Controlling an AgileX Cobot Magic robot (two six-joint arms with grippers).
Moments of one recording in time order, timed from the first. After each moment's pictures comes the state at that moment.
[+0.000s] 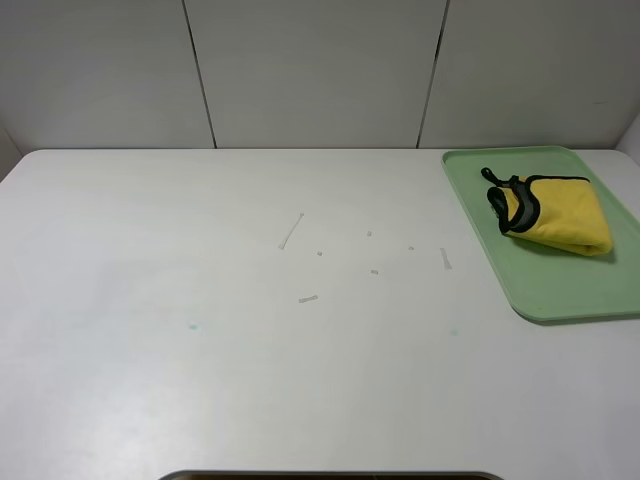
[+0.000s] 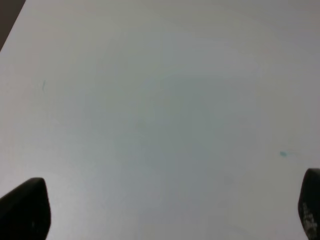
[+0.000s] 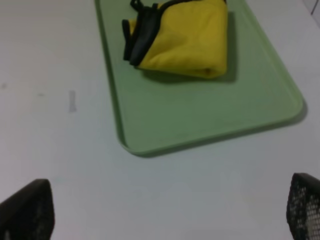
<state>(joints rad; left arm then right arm) -0.02 0.00 -0.49 0.11 1.06 -0.15 -0.10 0.10 -0.51 0.02 1.05 0.00</state>
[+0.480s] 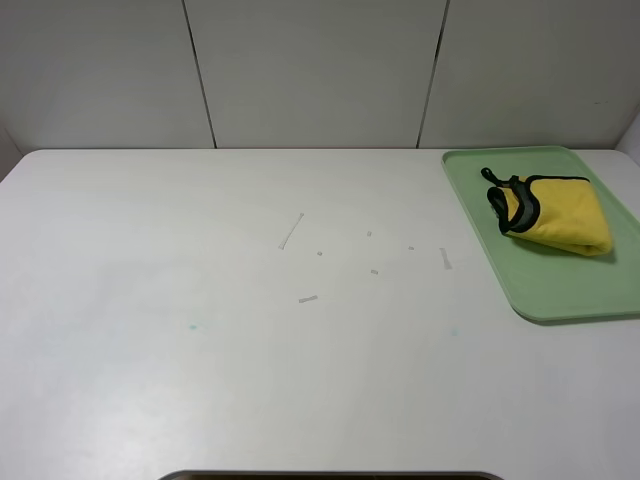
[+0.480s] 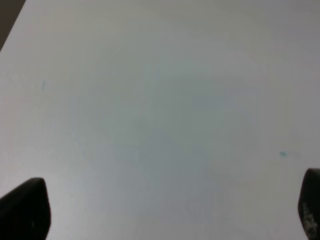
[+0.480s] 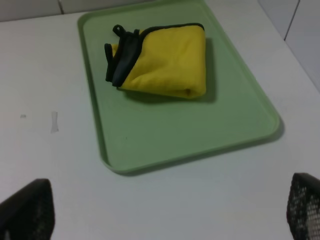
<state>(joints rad) -0.02 0.00 -0.49 0.11 1.06 -0.15 -0.10 0.02 -0.49 -0.03 1.03 0.02</state>
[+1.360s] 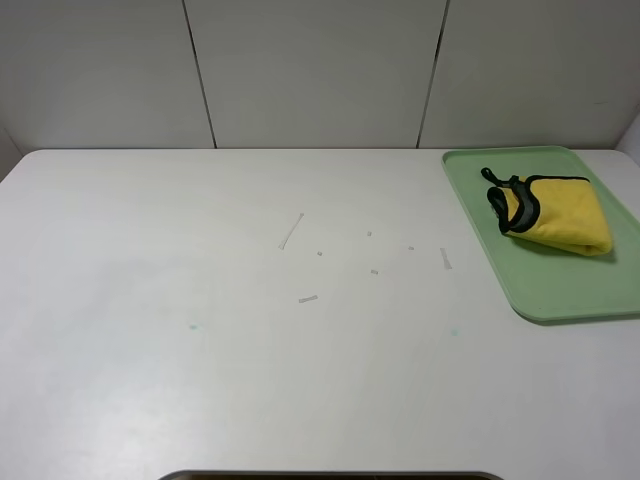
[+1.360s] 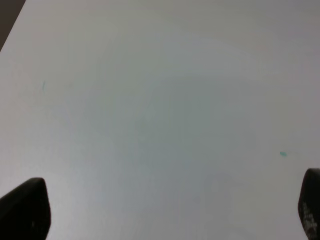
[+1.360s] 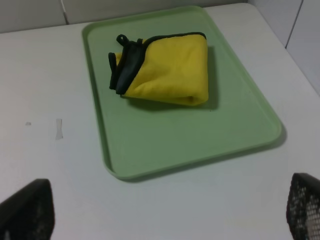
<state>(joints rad) -0.02 0.00 -0.49 0.11 1.06 -0.15 -0.10 -0.01 -0.49 -0.02 1.03 0.02</state>
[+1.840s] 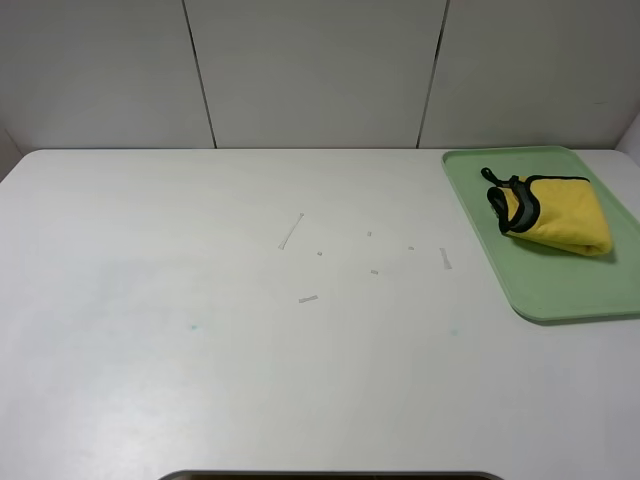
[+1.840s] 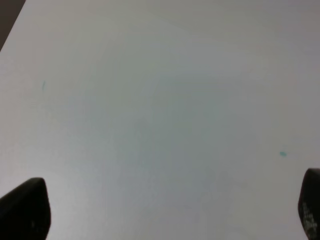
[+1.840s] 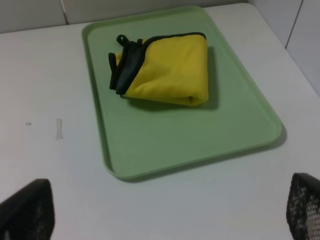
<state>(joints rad) -0.02 0.00 -0.49 0.11 1.06 -0.15 -0.10 -0.01 -0.49 -0.02 1.03 0.02</state>
